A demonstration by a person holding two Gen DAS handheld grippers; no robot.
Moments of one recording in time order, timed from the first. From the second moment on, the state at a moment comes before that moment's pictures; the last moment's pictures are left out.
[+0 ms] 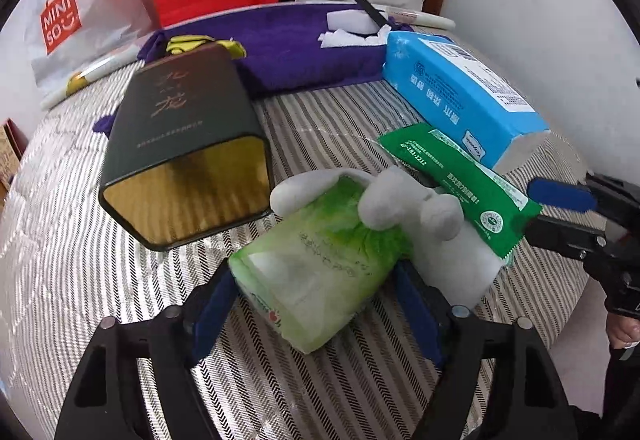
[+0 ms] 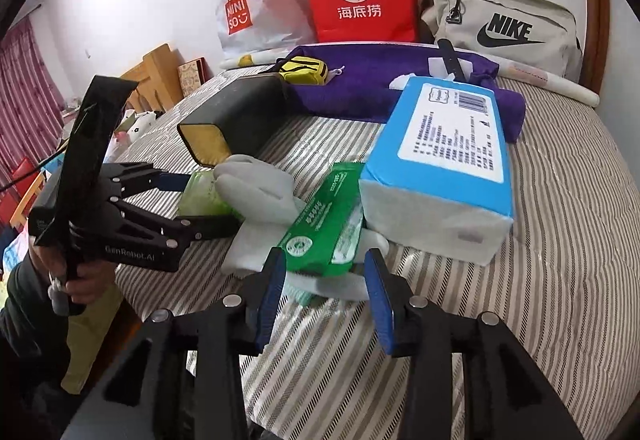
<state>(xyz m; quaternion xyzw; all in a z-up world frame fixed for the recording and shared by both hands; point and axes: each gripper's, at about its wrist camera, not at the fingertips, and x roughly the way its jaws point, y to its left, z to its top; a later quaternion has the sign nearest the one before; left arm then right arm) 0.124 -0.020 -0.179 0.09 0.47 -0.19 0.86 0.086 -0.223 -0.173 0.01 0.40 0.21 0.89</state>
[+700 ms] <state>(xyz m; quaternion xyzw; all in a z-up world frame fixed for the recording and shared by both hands) 0.107 0.032 -0.180 0.04 0.49 -0.11 0.87 0.097 -0.187 -0.184 -0.04 0.39 0.16 0.90</state>
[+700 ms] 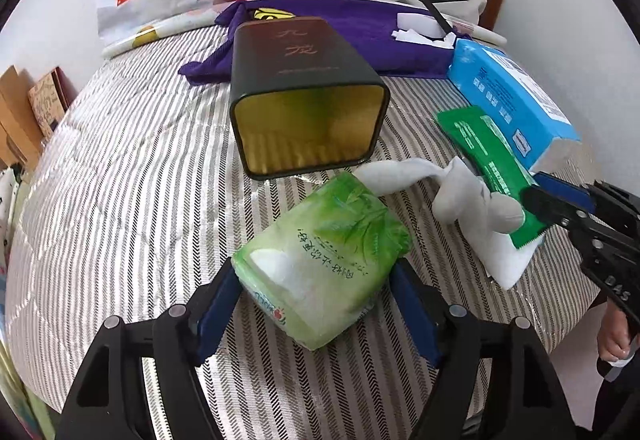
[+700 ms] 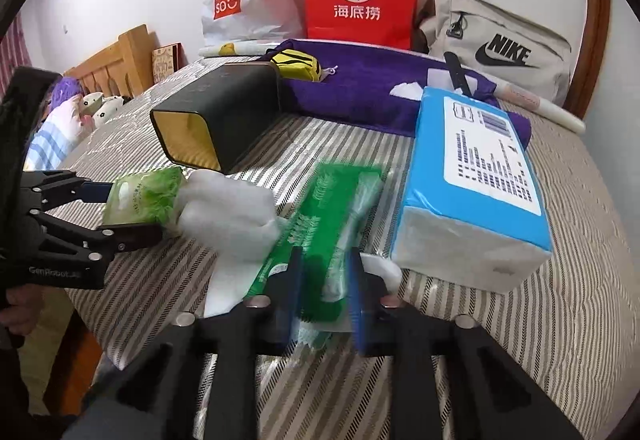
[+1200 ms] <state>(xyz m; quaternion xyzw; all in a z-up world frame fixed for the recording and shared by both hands) 0.106 0.025 -0.182 0.06 0.49 -0.09 0.87 0.068 -0.215 -0.168 0.02 0.40 0.20 0.90</state>
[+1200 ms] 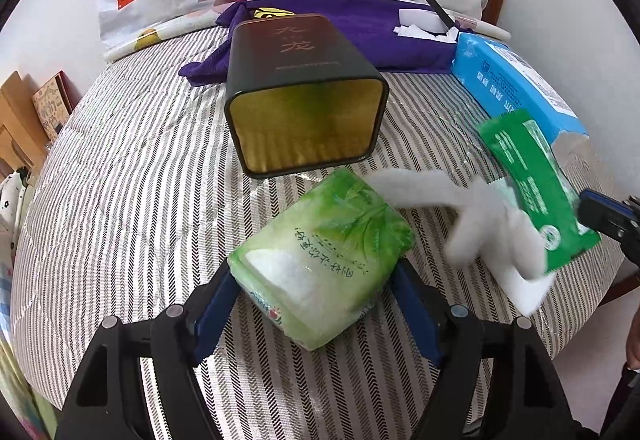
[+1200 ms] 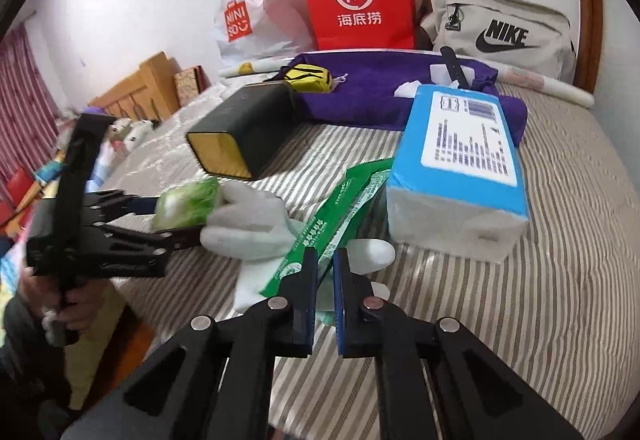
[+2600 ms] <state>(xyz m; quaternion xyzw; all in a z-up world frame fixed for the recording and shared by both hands) 0.106 0.025 -0.184 0.06 0.49 -0.10 0.87 0.104 -0.179 -0.174 0.01 0.41 0.14 0.90</state>
